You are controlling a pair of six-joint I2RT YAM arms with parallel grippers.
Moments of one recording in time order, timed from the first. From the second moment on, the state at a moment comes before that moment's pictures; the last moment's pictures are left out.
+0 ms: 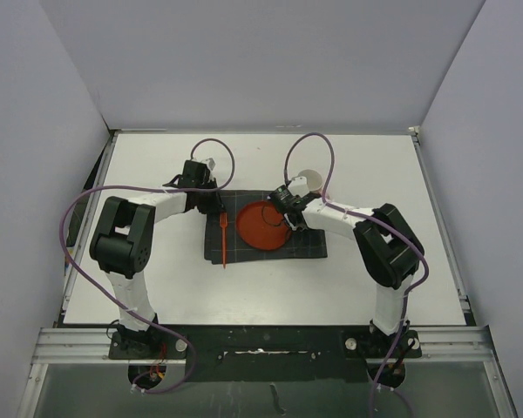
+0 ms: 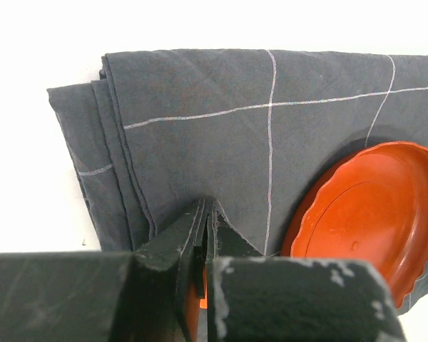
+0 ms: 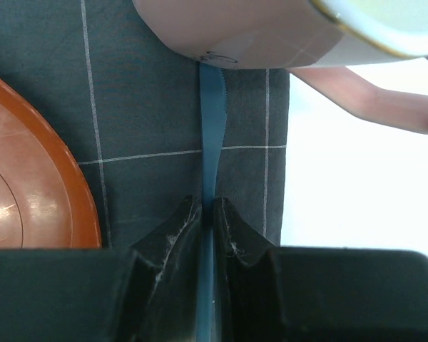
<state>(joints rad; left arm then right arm) -0.30 1.91 1.15 -0.15 0.20 -0.49 0.68 1.90 1.22 -0.55 0.62 0.45</state>
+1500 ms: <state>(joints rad) -0.30 1.91 1.15 -0.15 0.20 -0.49 0.68 1.91 1.20 -0.48 0.61 0.38</state>
